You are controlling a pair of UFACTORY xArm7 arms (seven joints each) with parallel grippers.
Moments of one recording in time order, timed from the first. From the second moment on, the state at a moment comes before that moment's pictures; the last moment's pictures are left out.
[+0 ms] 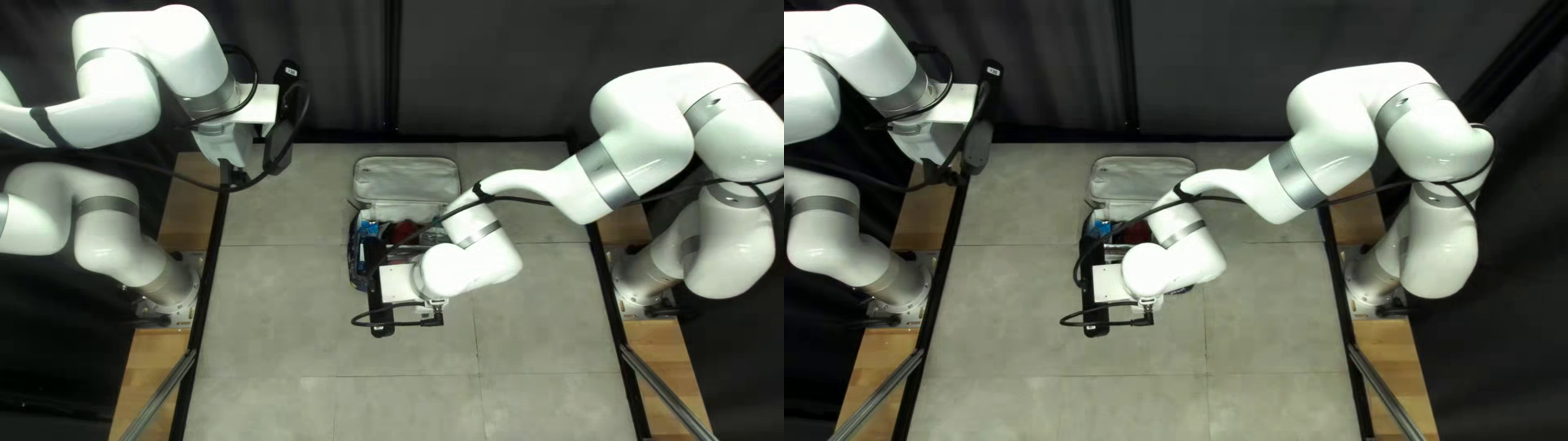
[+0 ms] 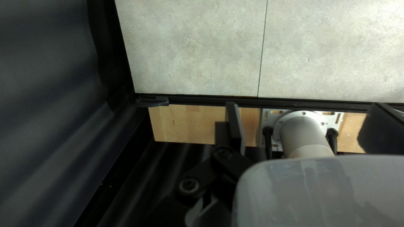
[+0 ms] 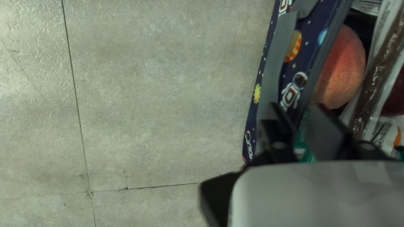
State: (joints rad) left arm 0.24 -0.69 0.02 0.90 0.15 1.60 0.30; right arm -0.23 0.31 0.46 1.16 -0.54 0.91 0.42
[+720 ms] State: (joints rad) left arm 0.24 -0.69 0.02 0.90 0.15 1.60 0.30; right arm -0.23 0.33 0.44 1.12 -0.56 0.85 0.47
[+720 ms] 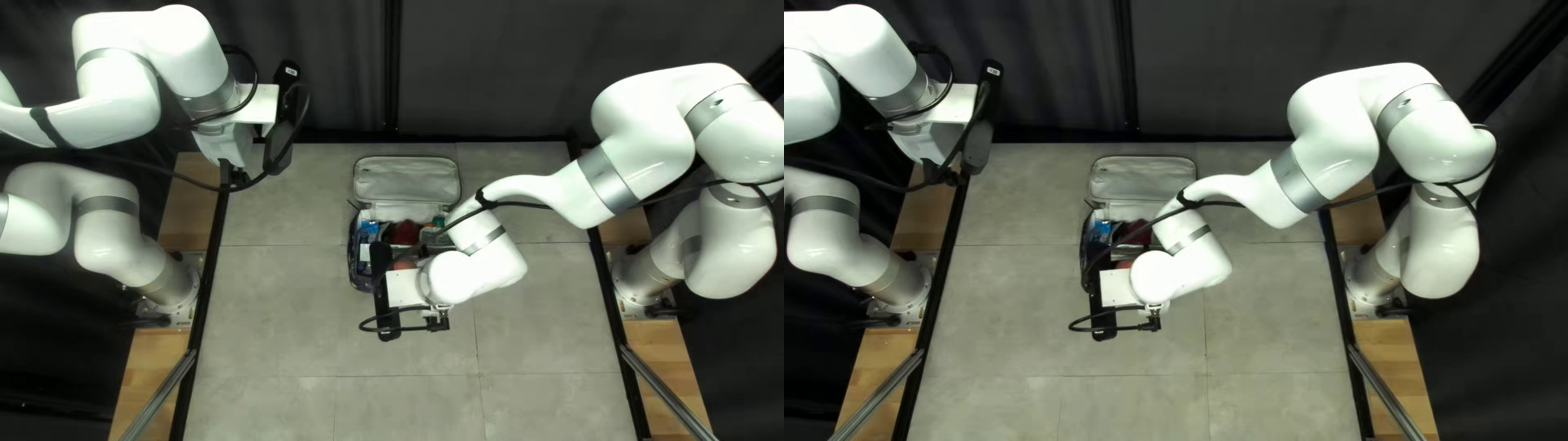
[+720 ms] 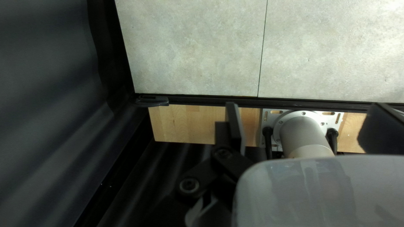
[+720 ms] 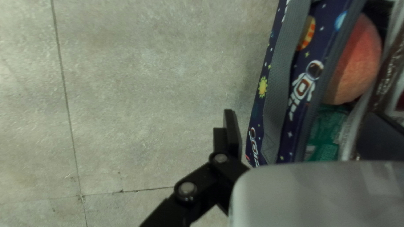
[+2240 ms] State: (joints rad) left arm 0.24 -0.69 0.02 0.90 0.15 1.60 0.30; right arm -0.01 0.43 0.57 1.34 -0.51 1.13 0.51
